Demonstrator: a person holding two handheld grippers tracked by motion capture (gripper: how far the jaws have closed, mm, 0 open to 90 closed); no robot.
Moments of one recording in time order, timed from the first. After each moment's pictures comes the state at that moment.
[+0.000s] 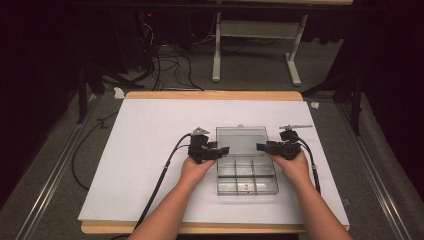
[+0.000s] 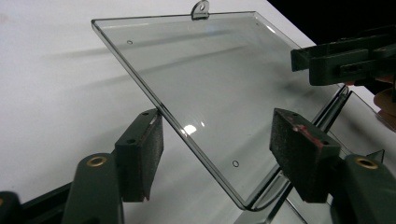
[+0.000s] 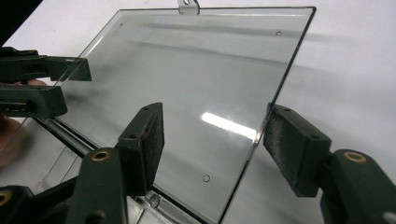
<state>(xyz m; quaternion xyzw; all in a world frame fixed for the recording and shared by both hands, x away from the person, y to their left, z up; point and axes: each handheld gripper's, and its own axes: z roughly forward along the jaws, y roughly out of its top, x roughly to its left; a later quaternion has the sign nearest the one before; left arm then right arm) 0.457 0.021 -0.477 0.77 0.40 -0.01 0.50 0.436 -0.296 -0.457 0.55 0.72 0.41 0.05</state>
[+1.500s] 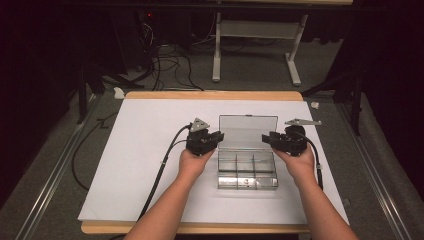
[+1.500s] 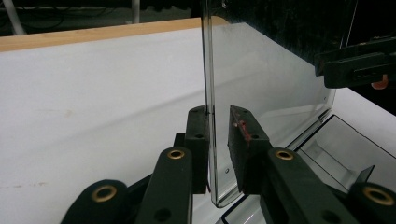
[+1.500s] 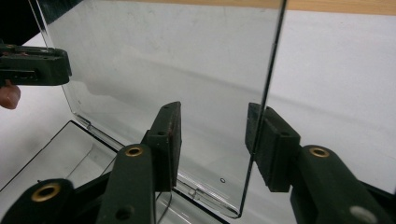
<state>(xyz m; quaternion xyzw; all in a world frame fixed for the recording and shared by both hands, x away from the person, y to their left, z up) 0.448 0.021 -0.432 0.76 0.37 0.10 0.52 0.422 -0.294 -0.418 0.51 0.72 0.44 0.14</state>
